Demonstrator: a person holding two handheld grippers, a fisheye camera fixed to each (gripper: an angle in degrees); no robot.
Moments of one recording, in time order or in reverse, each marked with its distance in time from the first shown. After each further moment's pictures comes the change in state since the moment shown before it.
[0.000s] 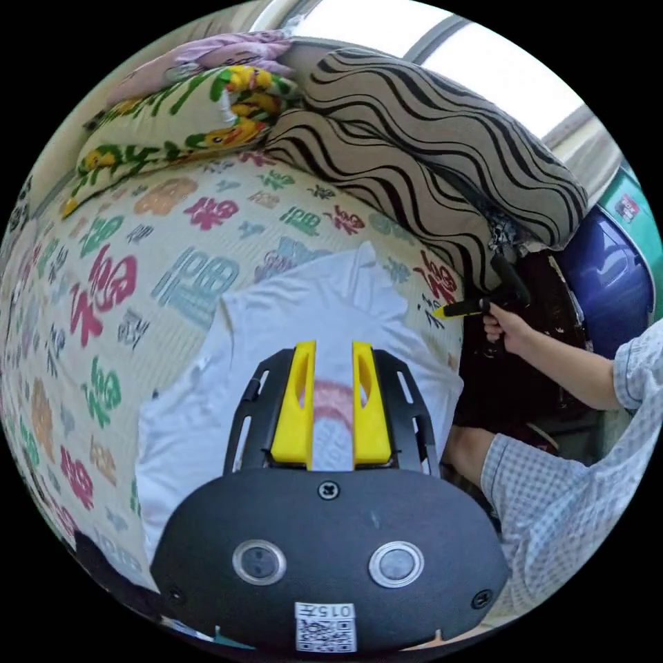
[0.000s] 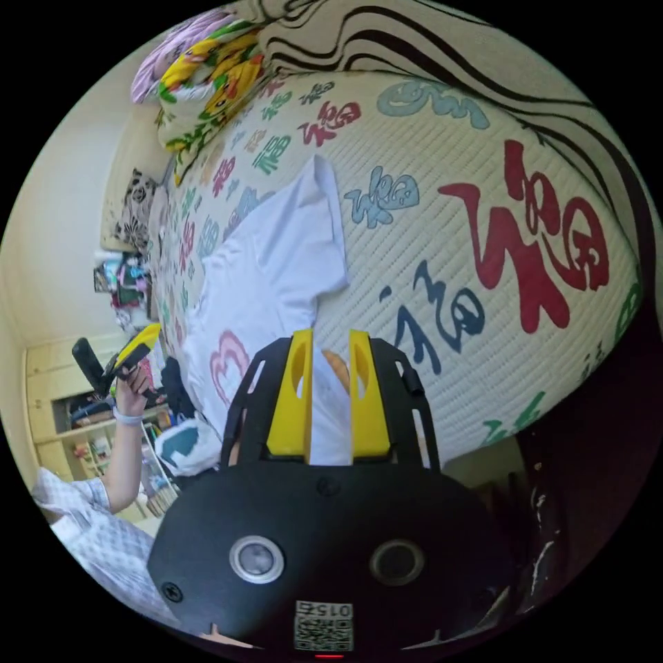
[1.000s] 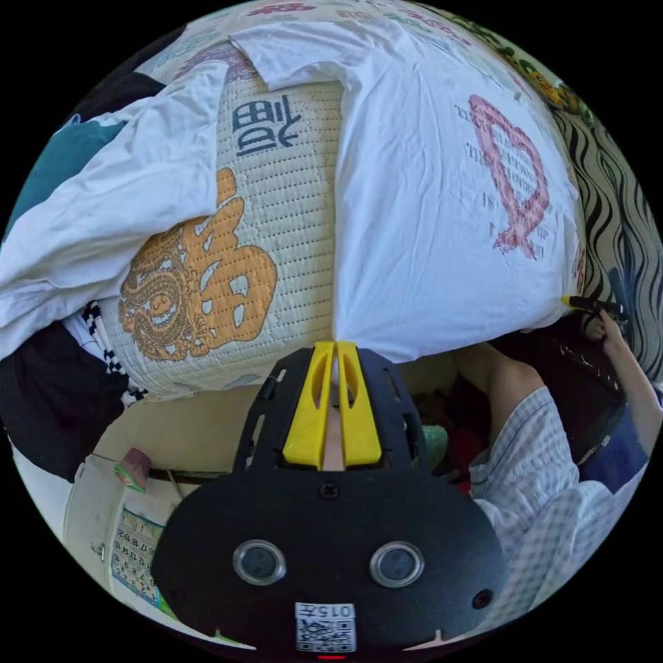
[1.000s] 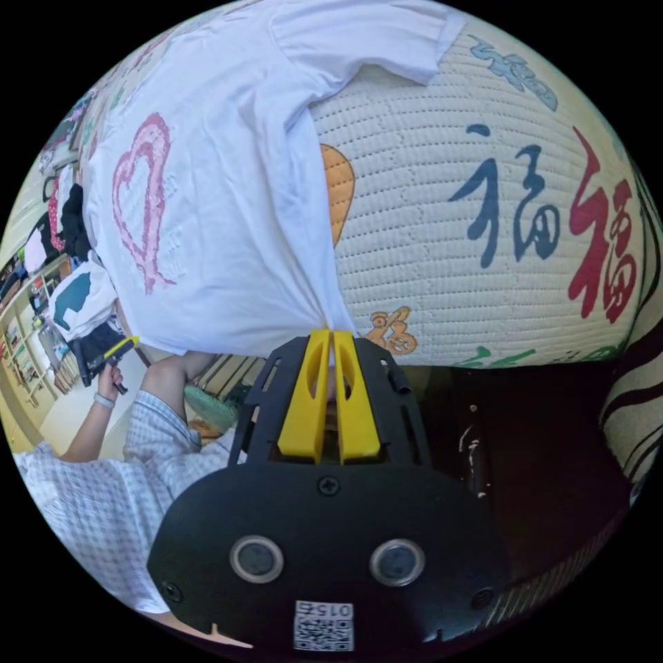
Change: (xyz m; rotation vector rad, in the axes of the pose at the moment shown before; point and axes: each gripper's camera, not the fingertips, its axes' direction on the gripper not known) left arm 0.012 0.412 0.009 -0.373 -0.094 -0.945; right arm -0.046 0.034 0.097 -0.630 0.454 -0.311
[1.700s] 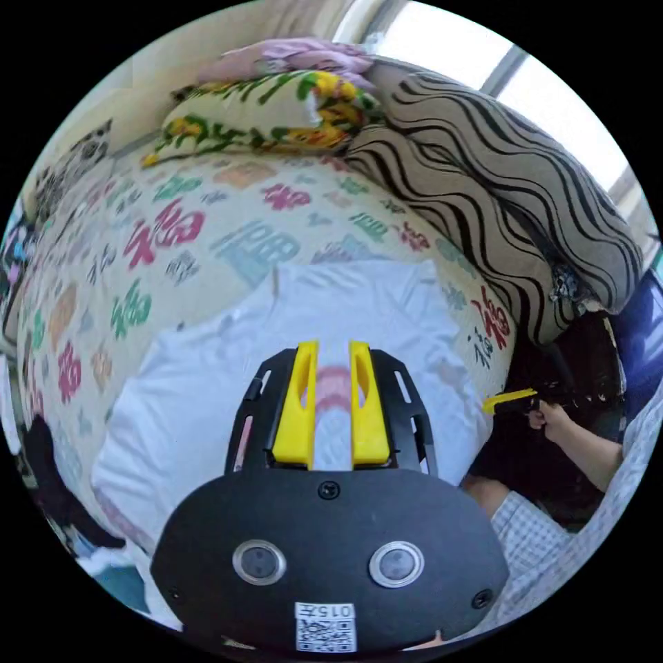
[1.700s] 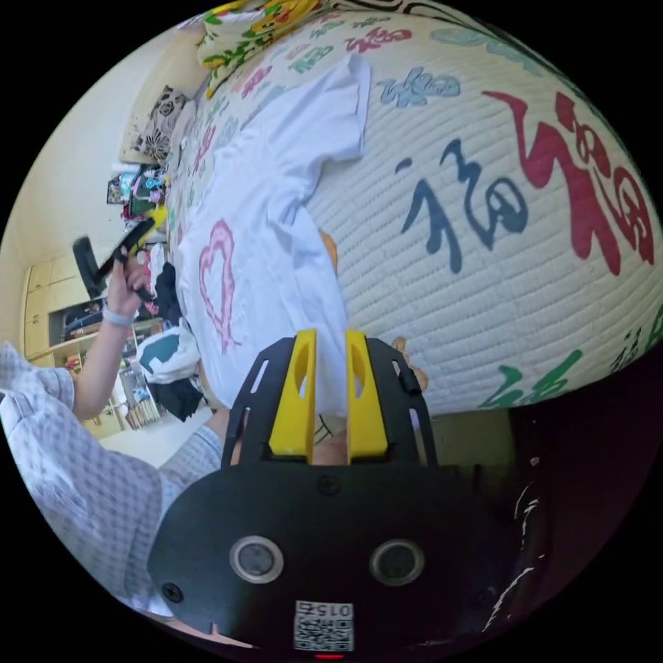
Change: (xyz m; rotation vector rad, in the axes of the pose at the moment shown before) left arm 0.300 -0.201 -0.137 0.548 0.020 0.658; right arm 0.067 0.034 -0.019 0.421 -0.417 0.027
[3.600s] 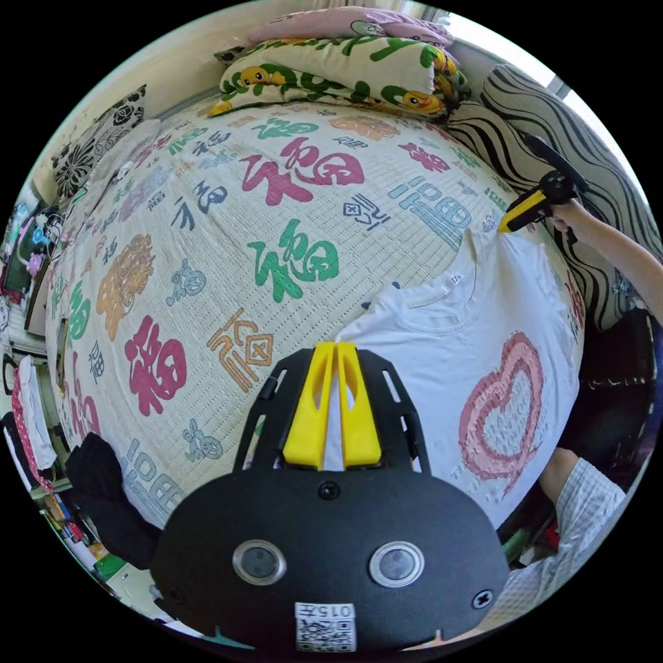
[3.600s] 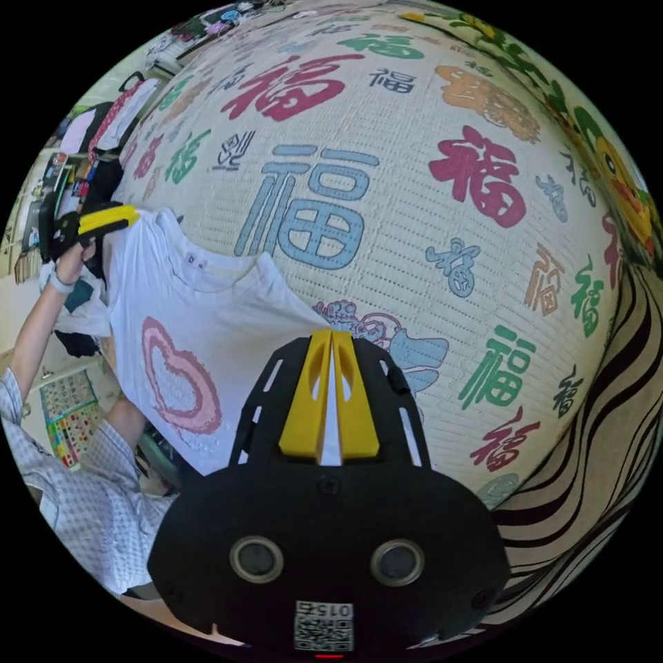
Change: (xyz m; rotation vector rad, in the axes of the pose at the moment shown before) left arm -0.243 0.054 -0.102 -0.148 -0.167 -0.024; right arm -0.334 -0.437 0.244 -0.286 0.573 -0.636
